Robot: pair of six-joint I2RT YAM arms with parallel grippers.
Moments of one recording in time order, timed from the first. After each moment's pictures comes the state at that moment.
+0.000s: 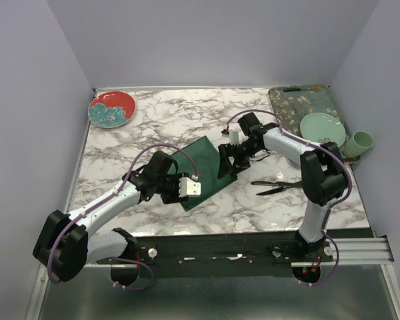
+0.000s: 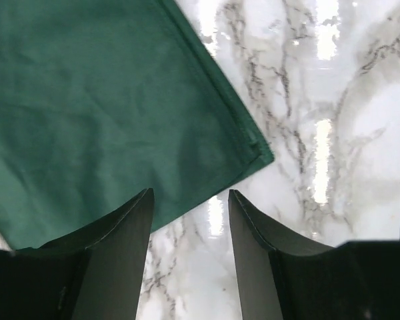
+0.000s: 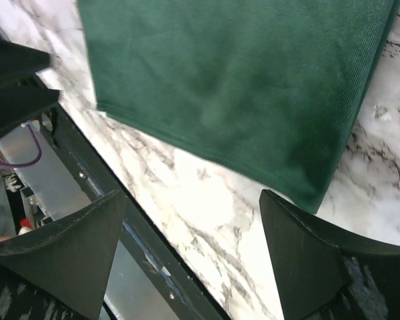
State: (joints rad) left arm -0.58 1.15 0.65 -0.47 0.47 0.91; right arm 0.46 1.89 1.30 -0.70 -0.71 0.05
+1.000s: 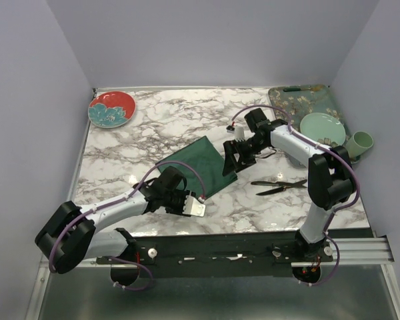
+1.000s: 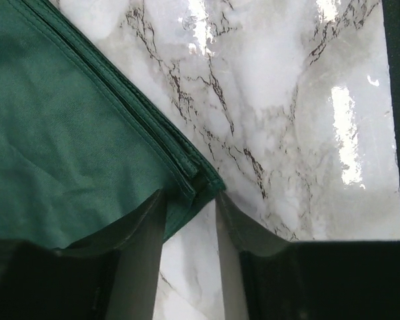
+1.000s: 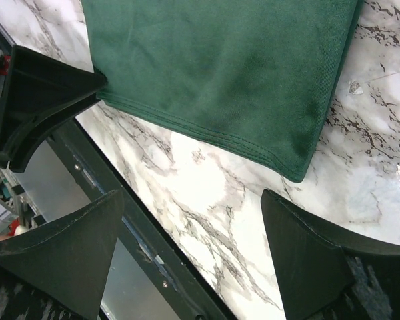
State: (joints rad) left arm -0.75 1.20 0.51 -0.32 0.41 1.01; right arm 0.41 1.81 1.32 -0.78 -0.69 -0.02
